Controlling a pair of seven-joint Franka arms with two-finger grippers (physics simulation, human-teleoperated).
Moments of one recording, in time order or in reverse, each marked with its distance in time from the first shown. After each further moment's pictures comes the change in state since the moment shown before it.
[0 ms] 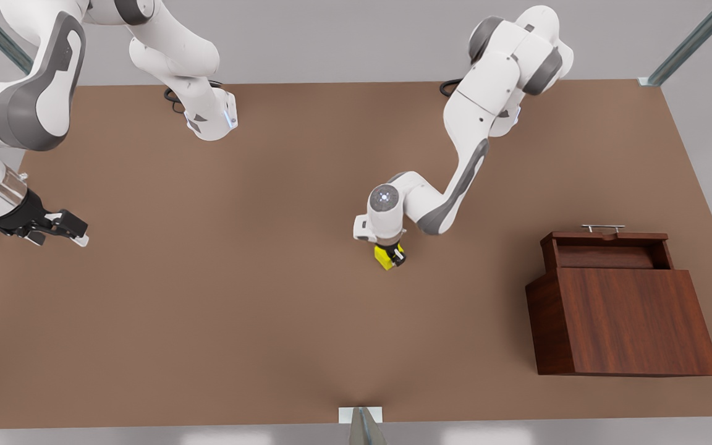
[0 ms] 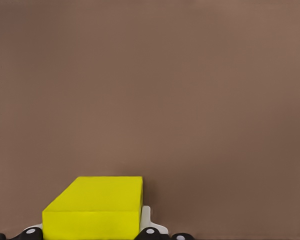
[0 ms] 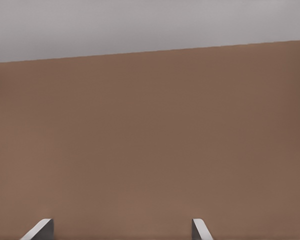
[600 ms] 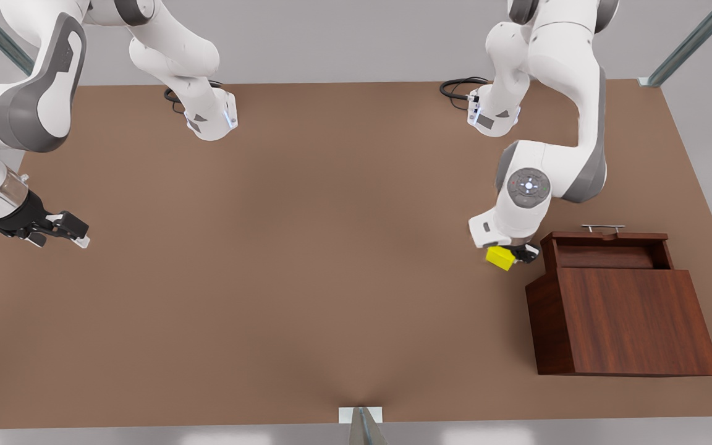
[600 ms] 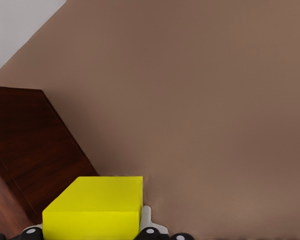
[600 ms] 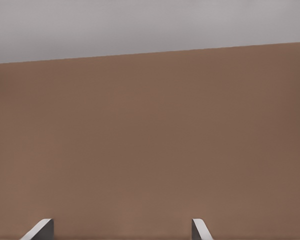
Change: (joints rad) left arm 0.015 -0.378 0.445 -0.032 -0.171 -0.410 0.295; right arm 0.002 0.002 0.000 0.001 0.001 0.007 -0.001
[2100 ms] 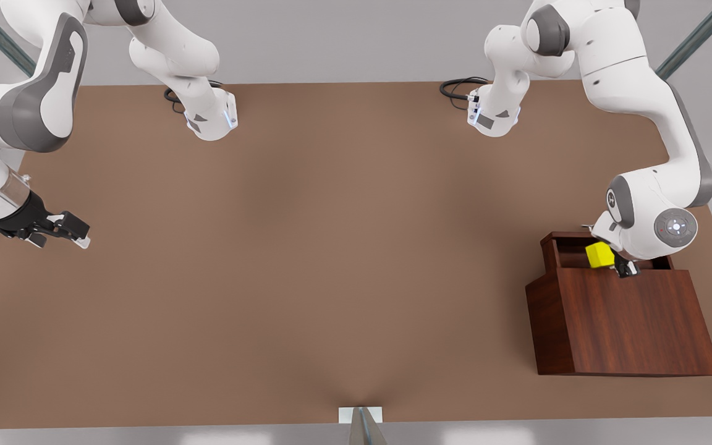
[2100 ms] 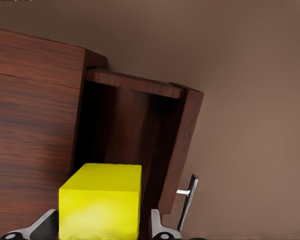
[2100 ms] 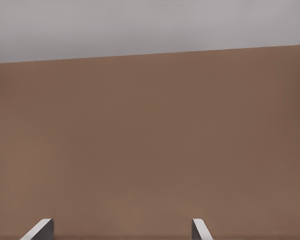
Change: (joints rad) left arm 0.156 0.114 0.310 -0.064 -0.080 0.038 1.260; right arm 0.001 0.000 0.005 0.000 -0.009 0.004 -0.001
